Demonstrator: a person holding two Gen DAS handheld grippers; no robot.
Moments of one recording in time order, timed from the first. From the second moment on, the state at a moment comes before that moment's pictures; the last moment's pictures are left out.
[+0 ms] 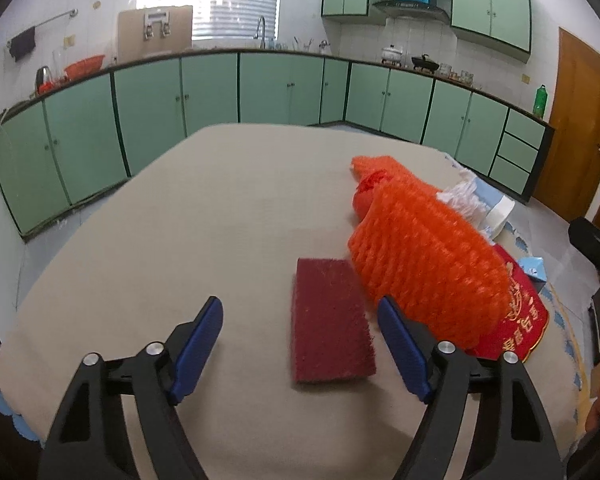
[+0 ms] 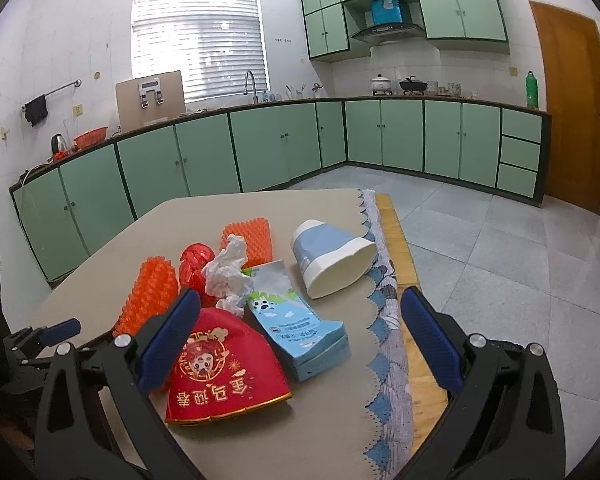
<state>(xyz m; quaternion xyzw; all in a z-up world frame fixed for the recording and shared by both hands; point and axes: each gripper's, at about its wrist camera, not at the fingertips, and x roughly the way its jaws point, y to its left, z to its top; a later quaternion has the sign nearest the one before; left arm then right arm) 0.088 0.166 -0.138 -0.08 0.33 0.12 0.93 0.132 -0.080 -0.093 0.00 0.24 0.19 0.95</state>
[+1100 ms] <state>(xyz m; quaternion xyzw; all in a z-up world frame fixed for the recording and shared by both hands) 0.092 0.193 -0.121 -0.09 0.33 0.11 0.93 0.128 -0.027 -0.087 -0.02 0.24 0.25 0.94</state>
